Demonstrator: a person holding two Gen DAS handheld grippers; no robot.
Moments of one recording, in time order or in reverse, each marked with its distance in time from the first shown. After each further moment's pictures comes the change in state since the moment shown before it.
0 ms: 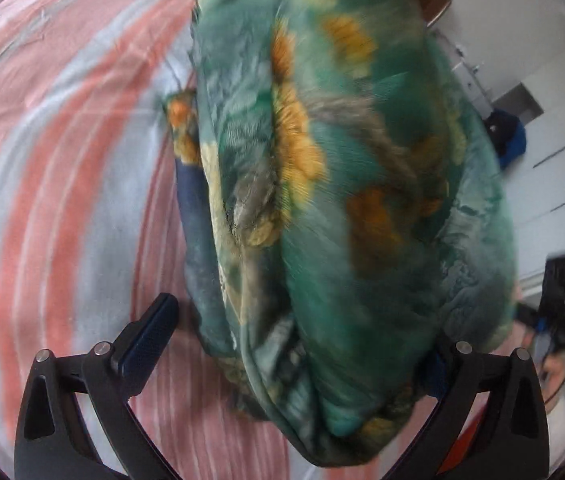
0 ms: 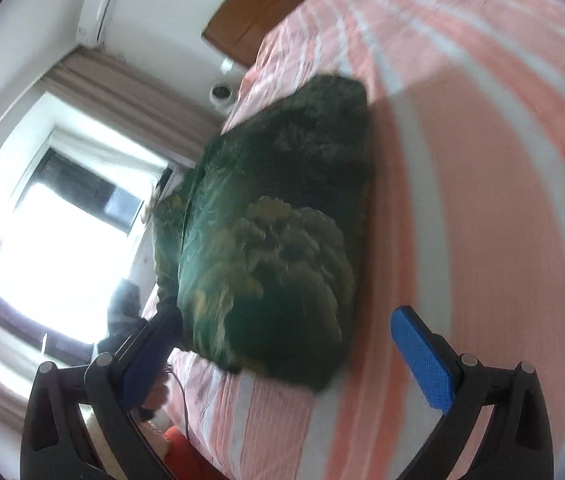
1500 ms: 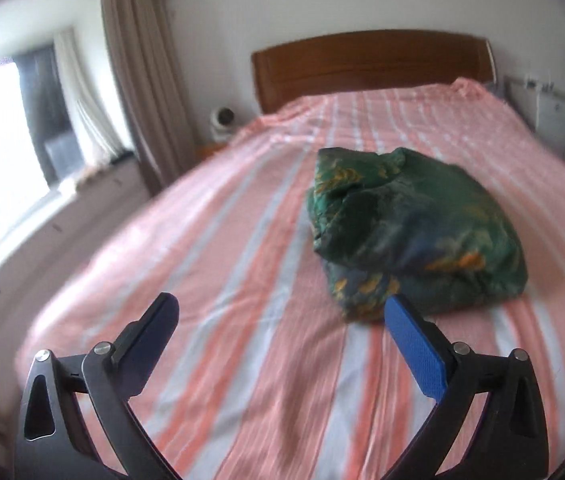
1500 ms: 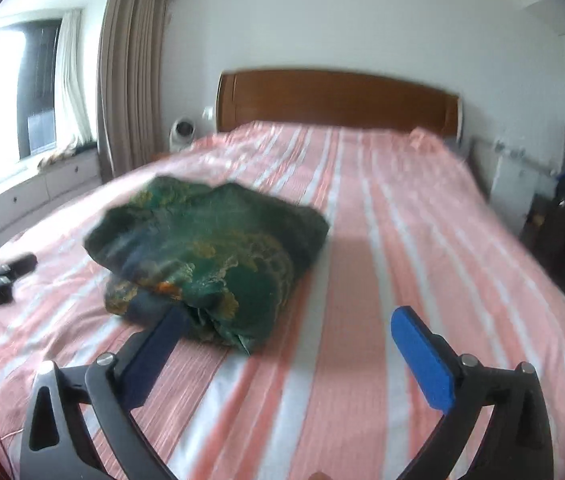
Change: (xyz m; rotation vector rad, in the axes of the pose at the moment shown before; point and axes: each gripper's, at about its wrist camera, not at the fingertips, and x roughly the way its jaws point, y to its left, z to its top) left arm -0.086 -0.178 -0.004 0.232 -0.637 0.775; right arm -0.020 0.104 0.038 -0.646 -0.436 -0.595
